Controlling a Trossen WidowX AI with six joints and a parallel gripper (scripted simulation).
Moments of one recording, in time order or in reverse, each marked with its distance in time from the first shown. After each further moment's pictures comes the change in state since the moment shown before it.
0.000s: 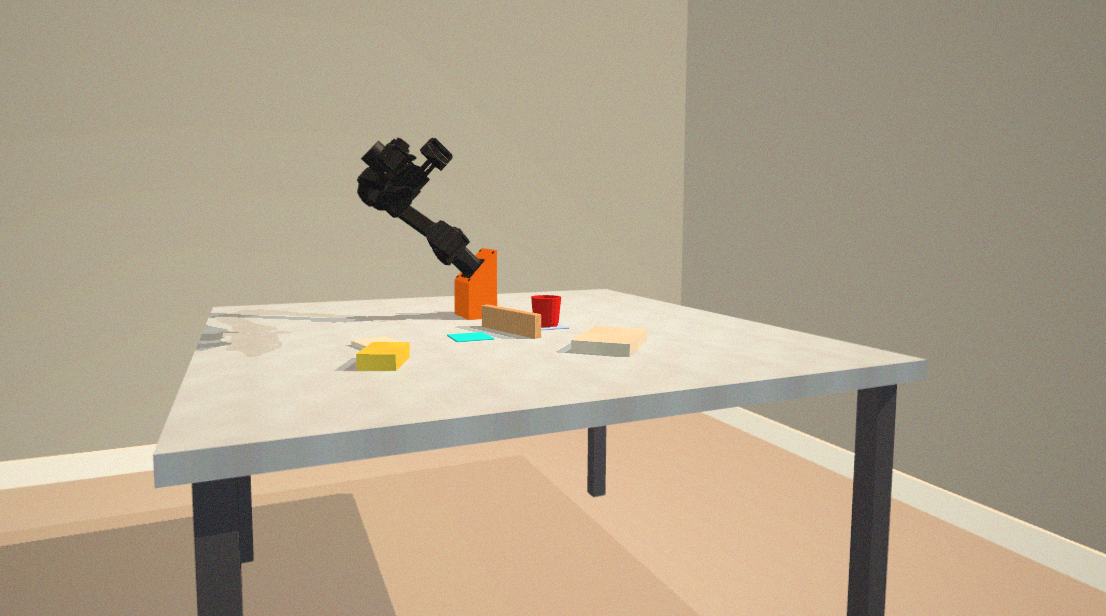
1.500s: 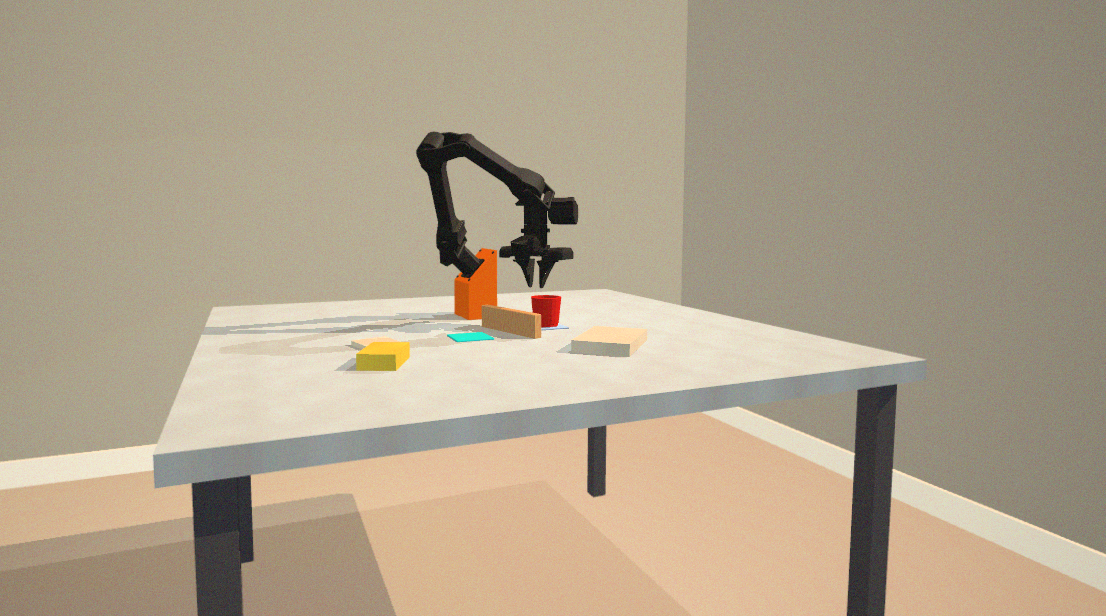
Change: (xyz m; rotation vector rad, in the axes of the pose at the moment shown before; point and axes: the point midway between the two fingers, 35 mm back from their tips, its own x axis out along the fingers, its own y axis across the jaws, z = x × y) arm -0.131 0.058 -0.384 0.167 0.994 -1.273
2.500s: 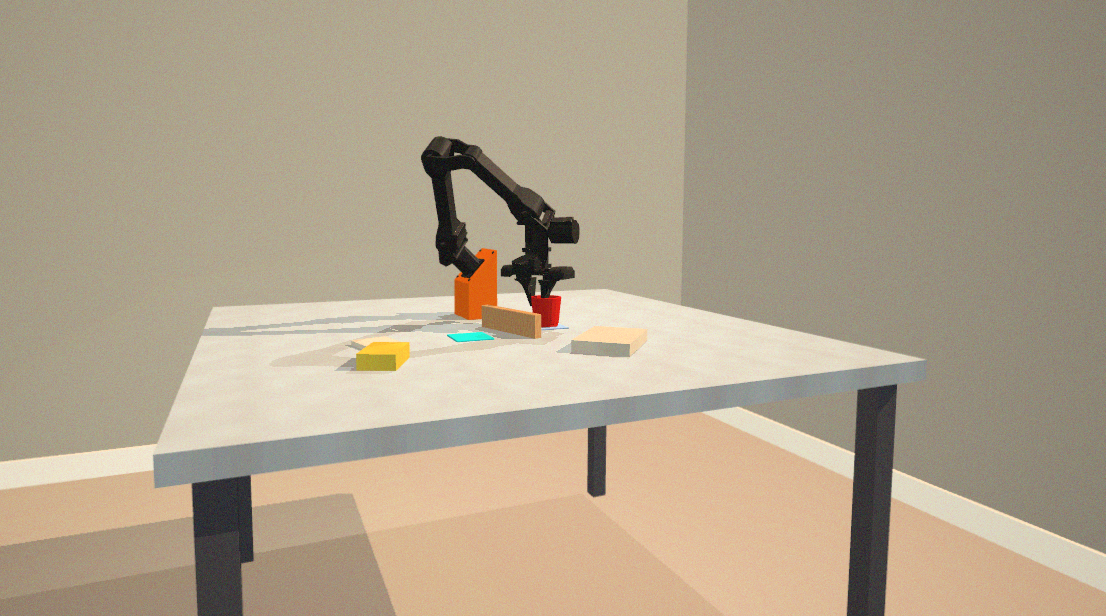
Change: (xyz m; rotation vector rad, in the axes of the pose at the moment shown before) arm 0.047 0.004 0.001 0.010 -0.001 0.006
